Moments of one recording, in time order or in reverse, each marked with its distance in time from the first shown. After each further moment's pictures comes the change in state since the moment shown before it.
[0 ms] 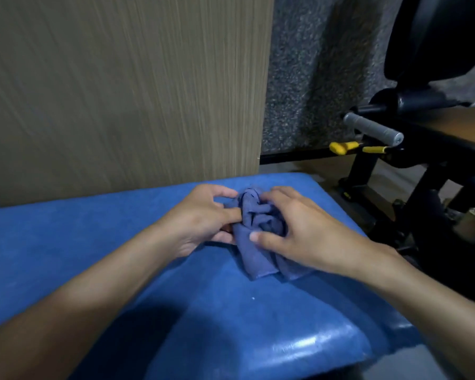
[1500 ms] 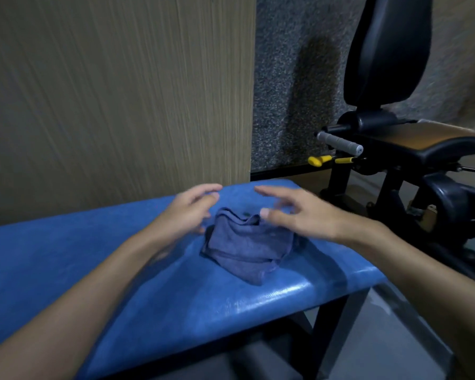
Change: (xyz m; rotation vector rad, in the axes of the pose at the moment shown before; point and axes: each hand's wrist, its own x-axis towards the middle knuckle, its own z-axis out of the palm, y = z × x) left_hand -0.057 -0.009 -0.039 0.208 0.063 0.355; right_hand -0.046 -0.041 -0.033 0.288 0.020 0.064
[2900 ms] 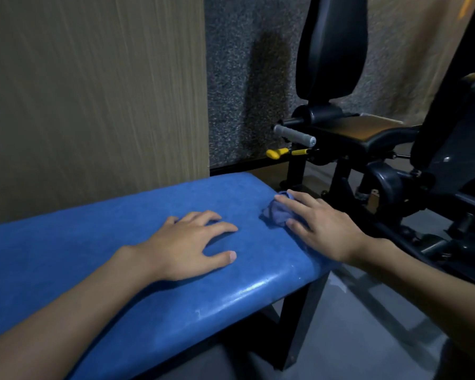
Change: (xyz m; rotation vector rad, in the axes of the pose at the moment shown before) left_hand 0.005 -0.022 0.047 1.125 -0.475 0.360; right_hand -0.061 0.094 -0.018 -0.657 0.141 0.200
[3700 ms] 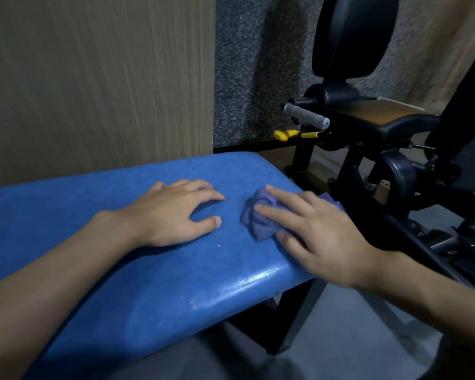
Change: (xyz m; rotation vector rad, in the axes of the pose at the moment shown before) left_hand 0.015 -0.029 -0.002 -0.022 0.034 -0.062; right_hand -0.019 -0.042 0.001 -0.065 0.073 -0.284
